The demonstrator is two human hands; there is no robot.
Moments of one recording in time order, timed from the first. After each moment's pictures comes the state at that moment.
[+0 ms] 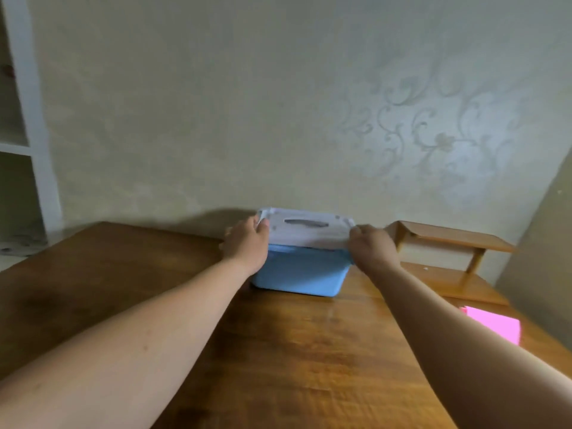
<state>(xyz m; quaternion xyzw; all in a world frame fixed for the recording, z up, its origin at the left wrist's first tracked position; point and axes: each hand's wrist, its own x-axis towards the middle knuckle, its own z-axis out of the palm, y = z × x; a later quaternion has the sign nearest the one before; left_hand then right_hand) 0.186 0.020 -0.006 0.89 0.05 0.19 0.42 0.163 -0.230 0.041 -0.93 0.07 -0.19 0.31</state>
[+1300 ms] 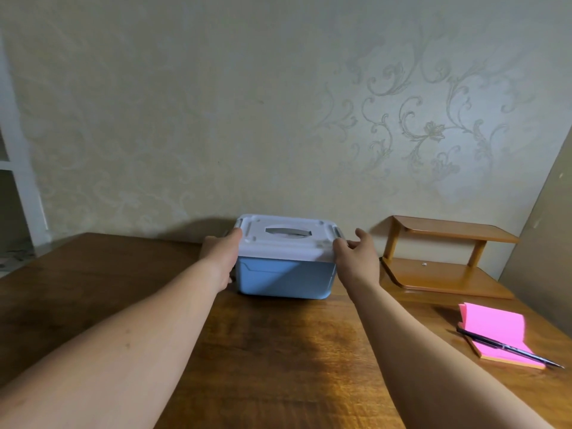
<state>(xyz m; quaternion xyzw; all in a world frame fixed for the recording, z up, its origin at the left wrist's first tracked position) 0.205 0.020 -0.015 0.66 0.20 0.07 0.72 0.182 -0.234 -0.005 -0.80 0.11 -0.21 0.55</state>
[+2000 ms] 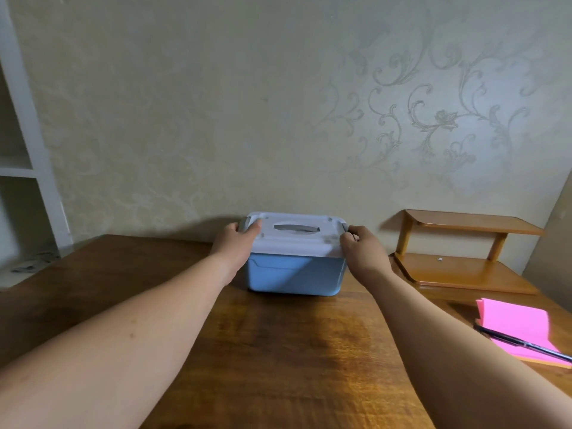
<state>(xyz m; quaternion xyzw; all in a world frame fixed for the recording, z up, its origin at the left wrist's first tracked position) 0.198 0.015 -0.007 0.78 0.10 0.14 0.60 0.192 -0.247 -0.001 -0.87 0.04 -0.16 0.46</state>
